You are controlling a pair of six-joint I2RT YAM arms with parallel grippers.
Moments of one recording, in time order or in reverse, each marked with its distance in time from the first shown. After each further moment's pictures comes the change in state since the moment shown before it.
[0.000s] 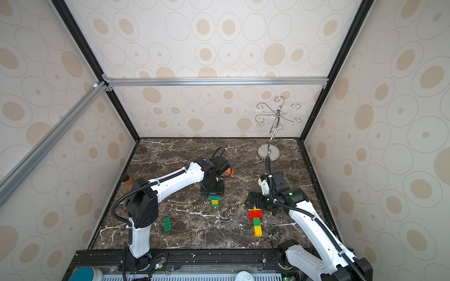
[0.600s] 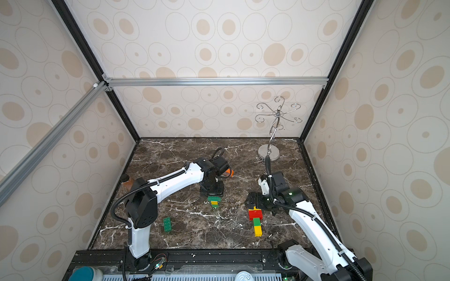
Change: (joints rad) left arm 0.000 -0.008 -0.014 -0.002 -0.004 0.007; right arm 0.000 0.000 0.000 0.000 0.000 0.000
